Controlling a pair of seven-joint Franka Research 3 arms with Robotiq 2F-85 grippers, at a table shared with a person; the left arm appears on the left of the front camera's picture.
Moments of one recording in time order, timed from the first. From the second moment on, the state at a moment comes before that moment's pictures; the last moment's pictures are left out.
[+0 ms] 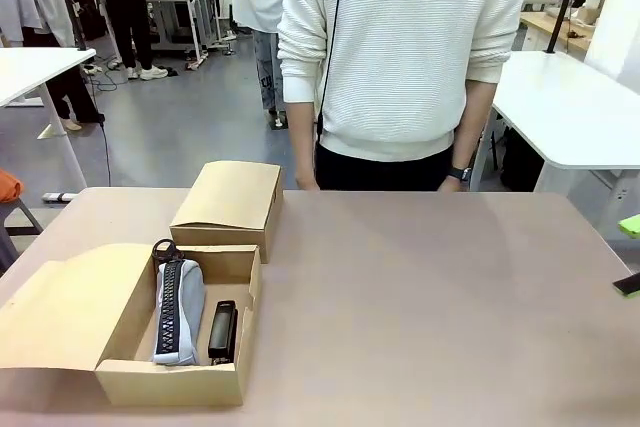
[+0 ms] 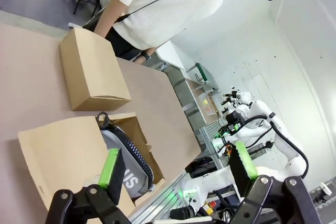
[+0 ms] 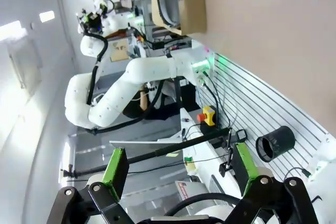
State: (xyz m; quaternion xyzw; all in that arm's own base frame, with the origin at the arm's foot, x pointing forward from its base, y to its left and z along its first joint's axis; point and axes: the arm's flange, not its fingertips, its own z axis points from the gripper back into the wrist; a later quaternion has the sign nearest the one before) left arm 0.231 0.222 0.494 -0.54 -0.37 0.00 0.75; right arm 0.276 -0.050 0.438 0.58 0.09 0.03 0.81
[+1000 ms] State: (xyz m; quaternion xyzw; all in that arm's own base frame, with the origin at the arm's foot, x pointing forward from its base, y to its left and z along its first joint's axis) left arm 0.234 0.221 0.497 -0.53 -0.39 -0.02 0.76; right arm 0.276 -0.041 0.444 0.57 0.09 0.04 0.82
